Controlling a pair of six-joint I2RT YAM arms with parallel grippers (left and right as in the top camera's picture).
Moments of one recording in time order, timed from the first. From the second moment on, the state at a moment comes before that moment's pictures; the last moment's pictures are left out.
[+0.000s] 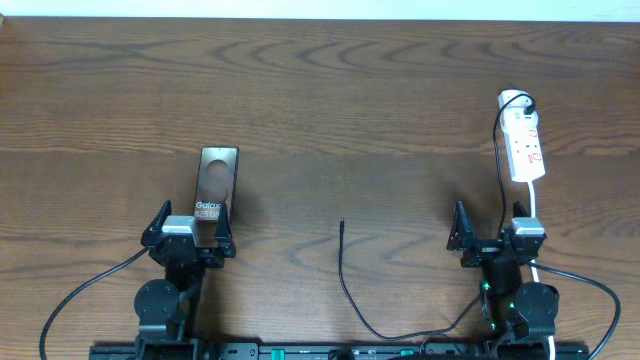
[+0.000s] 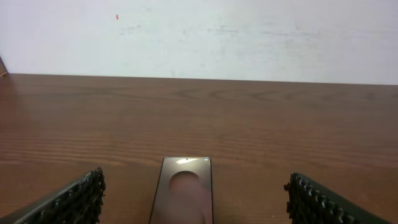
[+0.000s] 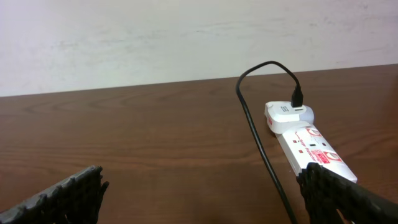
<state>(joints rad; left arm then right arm) -0.02 0.01 0.02 -0.12 0.05 -0.05 0.06 0.01 0.01 -0.07 0.02 0.13</state>
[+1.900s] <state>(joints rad) -0.02 0.01 0.02 -0.12 0.05 -0.05 0.06 0.01 0.01 -0.07 0.02 0.13</state>
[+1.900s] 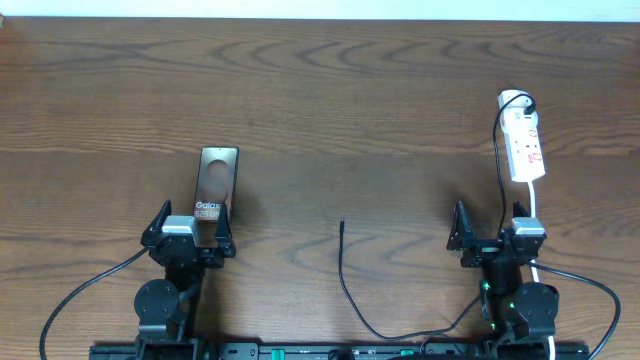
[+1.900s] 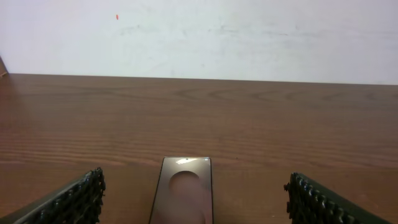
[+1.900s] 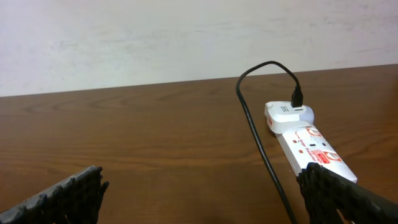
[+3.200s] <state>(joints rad) -0.02 0.66 0.58 -0.15 0.05 -0.04 0.06 0.01 0.01 -0.07 0.02 0.13</state>
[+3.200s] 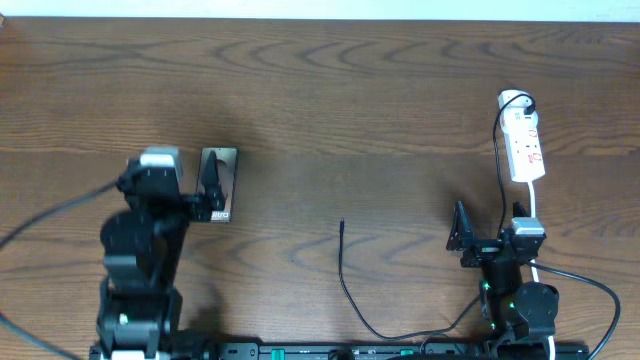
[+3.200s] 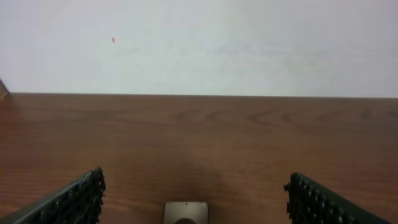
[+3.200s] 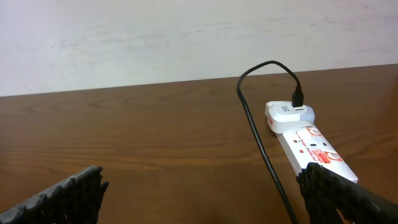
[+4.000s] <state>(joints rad) -0.02 1.26 1.32 -0.83 0.05 0.00 0.06 0.01 0.01 -0.07 0.02 0.13</state>
